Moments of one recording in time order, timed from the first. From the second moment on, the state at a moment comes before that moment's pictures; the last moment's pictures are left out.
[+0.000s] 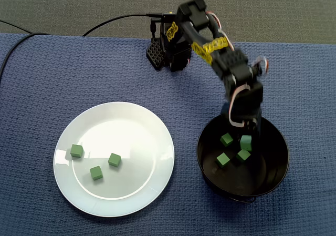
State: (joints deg) arm -29.9 76.4 75.0 59.2 -30.6
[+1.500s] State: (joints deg) arm 25.3 39.0 28.1 98.6 2.3
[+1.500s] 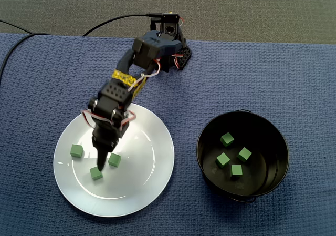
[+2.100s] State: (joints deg) arm 23.8 30.4 24.2 97.5 1.0
